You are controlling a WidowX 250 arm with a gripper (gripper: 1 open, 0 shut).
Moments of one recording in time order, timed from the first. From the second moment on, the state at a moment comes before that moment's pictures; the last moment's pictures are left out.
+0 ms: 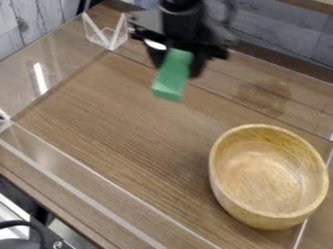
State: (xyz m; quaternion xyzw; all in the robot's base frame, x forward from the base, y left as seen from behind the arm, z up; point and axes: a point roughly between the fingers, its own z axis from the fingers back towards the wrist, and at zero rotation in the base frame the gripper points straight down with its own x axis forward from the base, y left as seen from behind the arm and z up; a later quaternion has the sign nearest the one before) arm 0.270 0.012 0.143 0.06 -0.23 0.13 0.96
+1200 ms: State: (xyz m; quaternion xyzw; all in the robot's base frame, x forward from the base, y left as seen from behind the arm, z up) arm 0.322 0.045 0.075 0.03 -0.22 -0.01 0.98
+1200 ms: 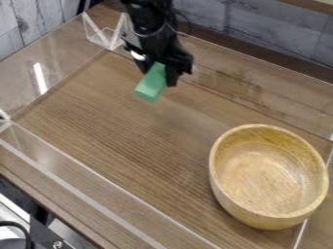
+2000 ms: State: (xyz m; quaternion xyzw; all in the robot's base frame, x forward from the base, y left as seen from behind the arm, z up) arm 0.356 0.034 0.056 0.03 -0.21 -0.03 0.98
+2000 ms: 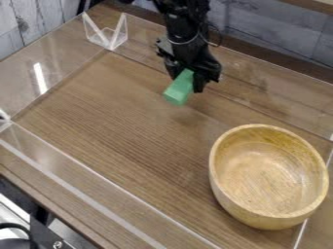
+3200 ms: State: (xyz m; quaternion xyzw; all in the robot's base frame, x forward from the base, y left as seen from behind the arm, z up) arm 0.370 0.027 0.038 0.01 -0.21 -0.09 0.97
